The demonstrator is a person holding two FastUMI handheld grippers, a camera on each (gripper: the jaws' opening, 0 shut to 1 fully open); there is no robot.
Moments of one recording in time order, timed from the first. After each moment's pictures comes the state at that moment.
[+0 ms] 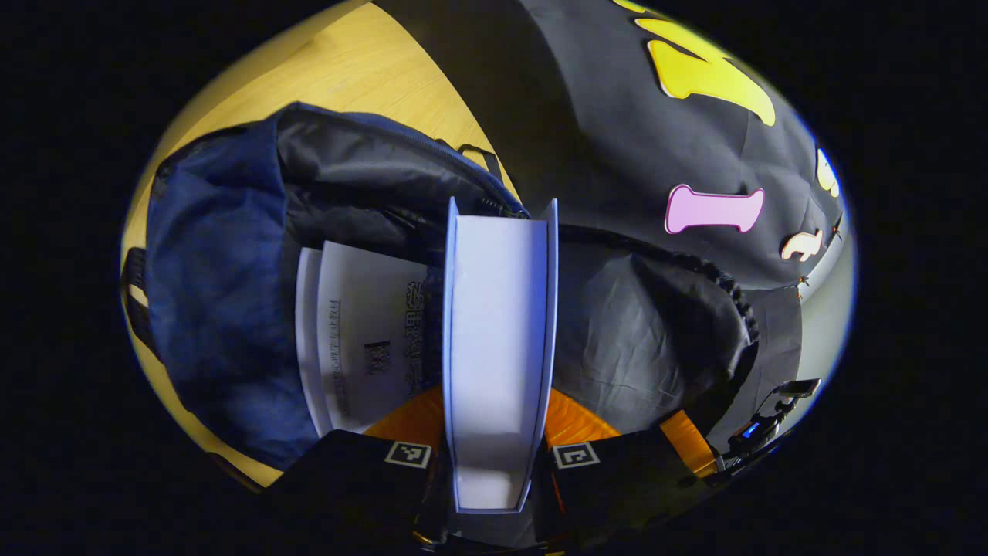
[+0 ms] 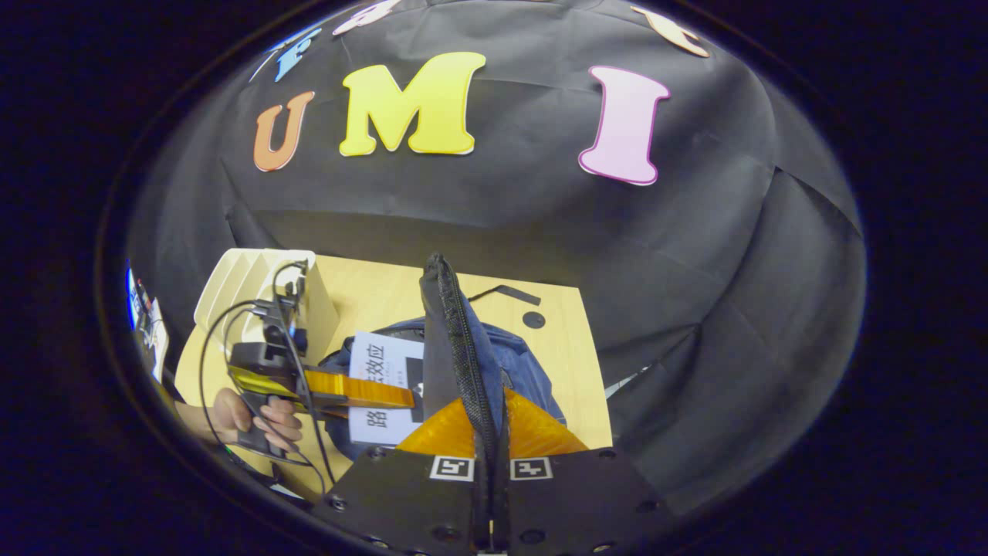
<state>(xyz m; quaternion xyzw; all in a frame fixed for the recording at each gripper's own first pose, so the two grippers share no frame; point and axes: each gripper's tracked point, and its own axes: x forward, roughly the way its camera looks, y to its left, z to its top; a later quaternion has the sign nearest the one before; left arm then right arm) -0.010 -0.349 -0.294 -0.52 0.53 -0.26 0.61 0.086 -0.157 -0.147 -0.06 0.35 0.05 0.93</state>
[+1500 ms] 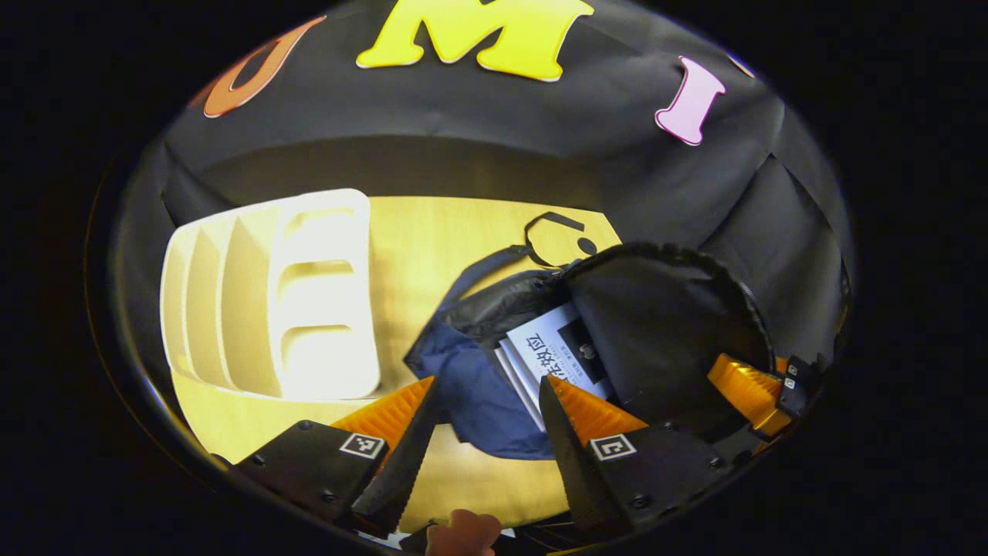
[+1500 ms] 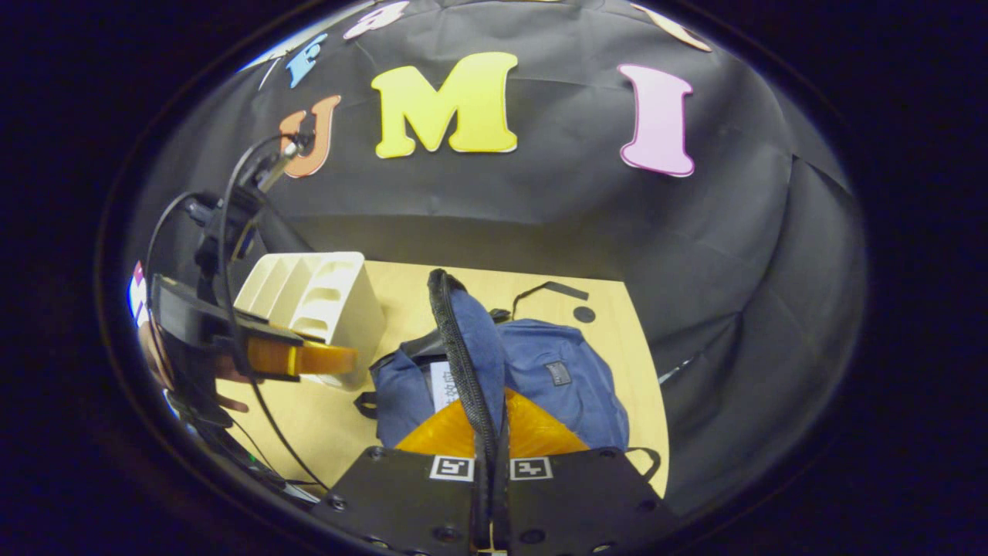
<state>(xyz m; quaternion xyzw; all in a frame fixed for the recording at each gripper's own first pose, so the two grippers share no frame) -0.015 -0.164 -0.211 -0.08 0.52 -0.15 0.84 0.061 -0.082 -0.171 -0.02 0.35 0.11 0.93</state>
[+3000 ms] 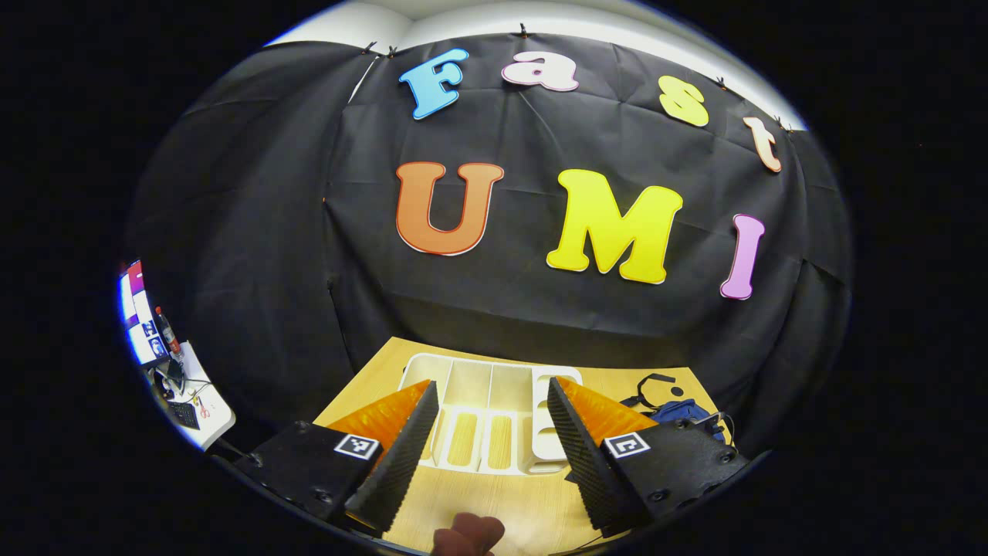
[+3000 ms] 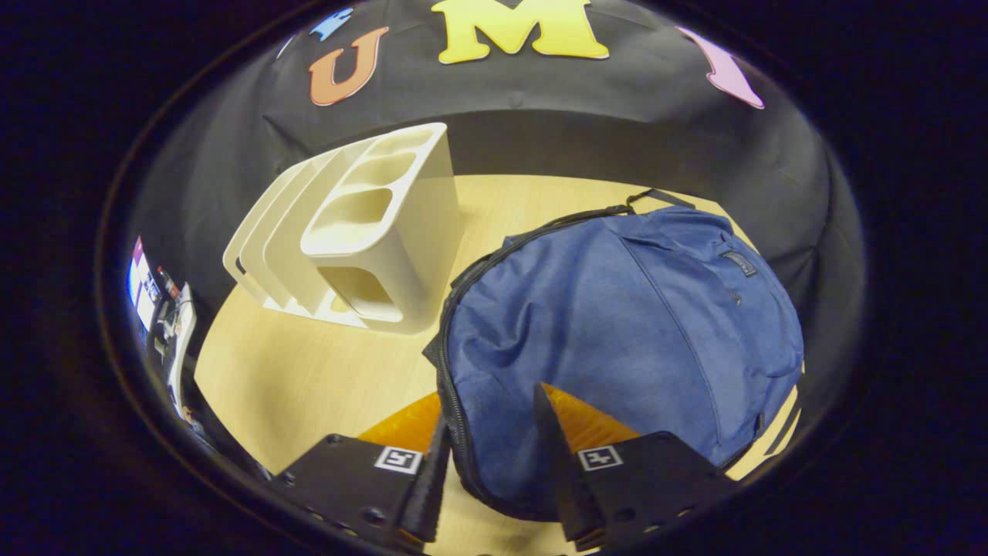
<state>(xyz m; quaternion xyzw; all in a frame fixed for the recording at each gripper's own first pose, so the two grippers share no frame) -0.045 0.089 -0.021 -0.07 0.21 0.05 0.97 0.026 0.090 -0.357 0.00 0.42 0.16 0.89</state>
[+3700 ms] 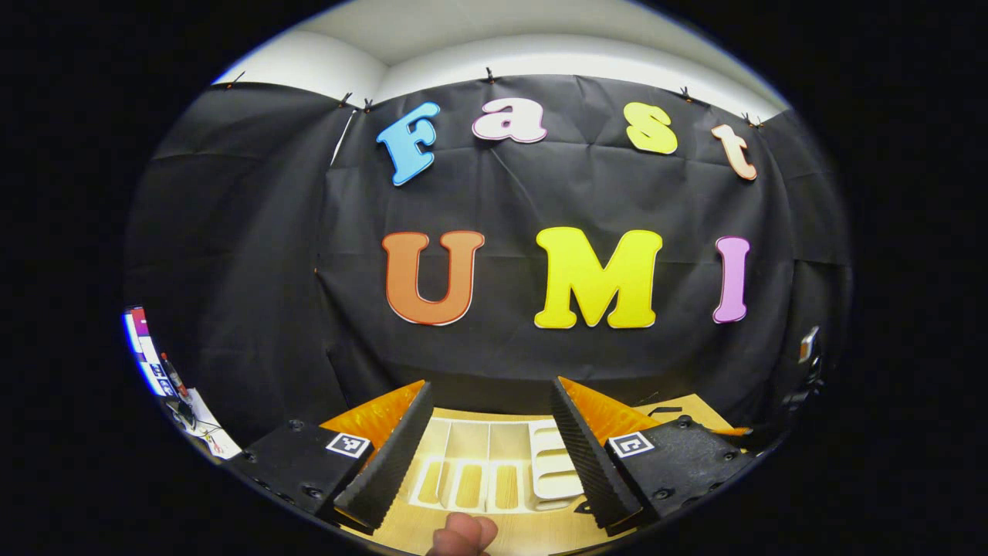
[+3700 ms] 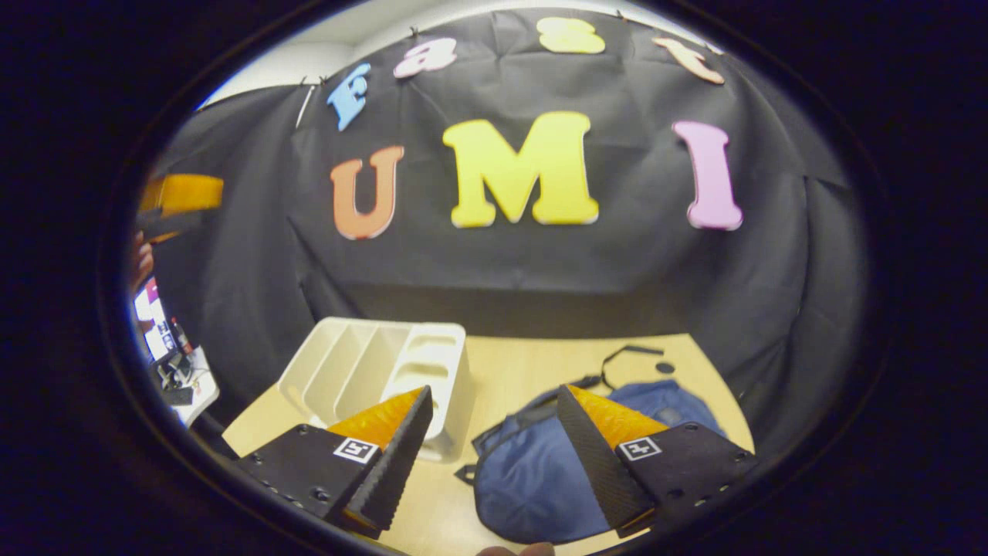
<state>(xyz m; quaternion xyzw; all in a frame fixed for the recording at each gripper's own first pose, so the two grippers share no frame) -0.017 0.069 0.047 -0.01 0.10 0.03 0.99 0.065 0.069 -0.086 0.02 0.14 0.14 0.98</state>
